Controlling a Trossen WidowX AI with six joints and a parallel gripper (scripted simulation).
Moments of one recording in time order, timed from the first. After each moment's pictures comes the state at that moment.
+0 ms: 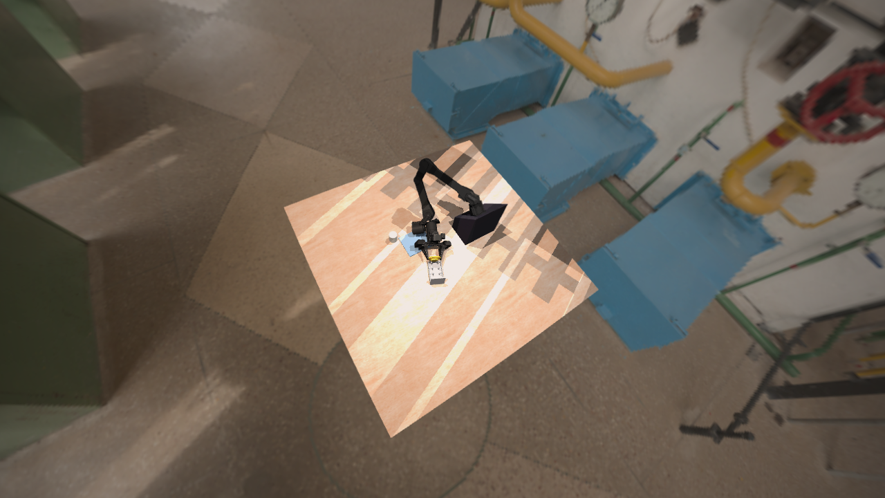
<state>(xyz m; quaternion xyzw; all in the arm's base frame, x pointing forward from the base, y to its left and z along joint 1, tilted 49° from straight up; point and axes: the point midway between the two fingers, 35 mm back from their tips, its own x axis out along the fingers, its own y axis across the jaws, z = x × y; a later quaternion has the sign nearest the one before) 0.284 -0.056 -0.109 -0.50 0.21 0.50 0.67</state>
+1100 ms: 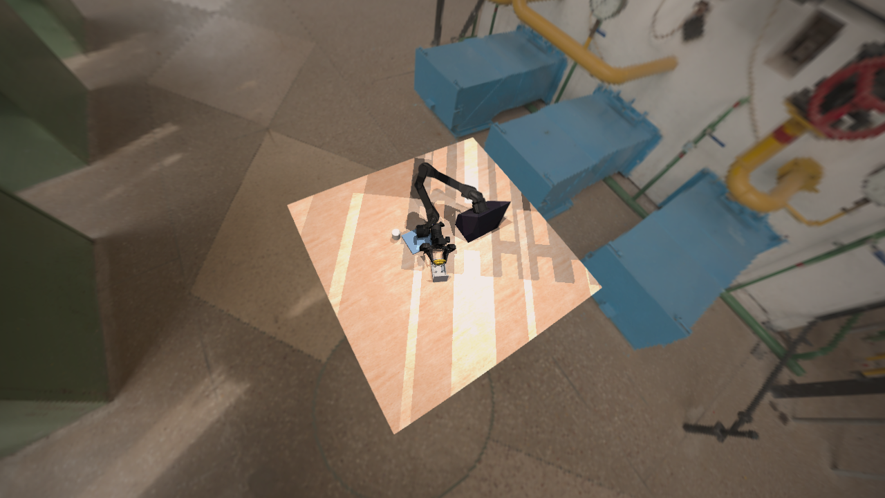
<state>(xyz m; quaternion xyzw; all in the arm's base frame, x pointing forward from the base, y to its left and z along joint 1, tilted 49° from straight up) 0.286 -0.052 -0.140 -0.50 0.21 0.51 0.67</state>
